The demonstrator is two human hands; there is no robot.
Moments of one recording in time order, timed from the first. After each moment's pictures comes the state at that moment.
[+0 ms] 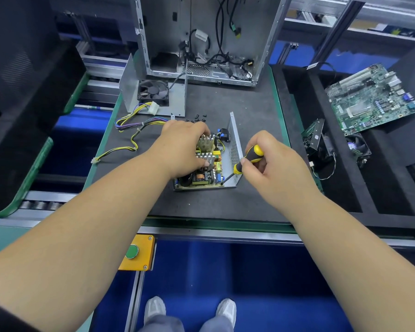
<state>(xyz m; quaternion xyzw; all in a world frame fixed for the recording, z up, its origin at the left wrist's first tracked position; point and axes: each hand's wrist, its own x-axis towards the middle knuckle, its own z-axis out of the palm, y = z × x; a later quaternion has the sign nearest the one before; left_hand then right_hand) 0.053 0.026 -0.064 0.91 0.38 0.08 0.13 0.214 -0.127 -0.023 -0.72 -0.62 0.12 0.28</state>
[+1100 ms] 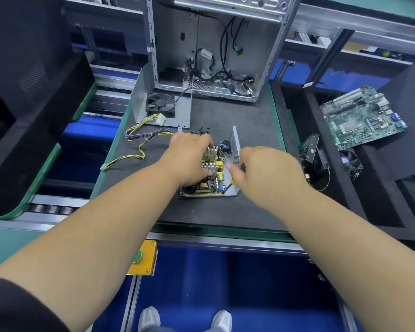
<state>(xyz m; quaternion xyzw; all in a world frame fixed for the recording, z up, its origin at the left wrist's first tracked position) 0.053 0.027 -0.069 0.92 0.37 0.09 0.11 0.189 -0.105 0.008 -0.76 -0.65 -0.01 0.00</state>
